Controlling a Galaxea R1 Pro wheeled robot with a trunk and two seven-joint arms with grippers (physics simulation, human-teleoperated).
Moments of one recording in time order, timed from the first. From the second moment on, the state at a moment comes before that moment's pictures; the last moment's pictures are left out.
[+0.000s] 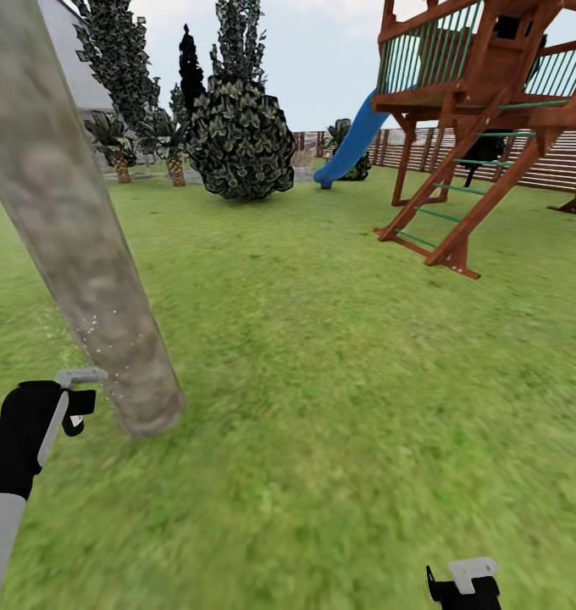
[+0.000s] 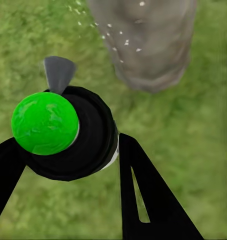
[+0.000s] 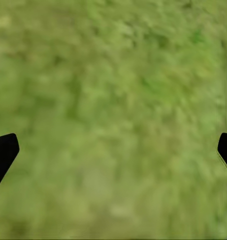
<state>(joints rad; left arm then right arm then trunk) -0.72 0.33 0.17 -1.12 -0.03 0.97 0.03 -0.38 -0.12 -0.42 -0.17 0.58 -0.48 -0.14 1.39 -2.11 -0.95</state>
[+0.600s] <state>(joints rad) -0.72 0.33 0.17 -1.12 -0.04 0.97 0.04 -0.38 -0.12 -0.42 -0.17 0.58 -0.48 -0.14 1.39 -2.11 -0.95</state>
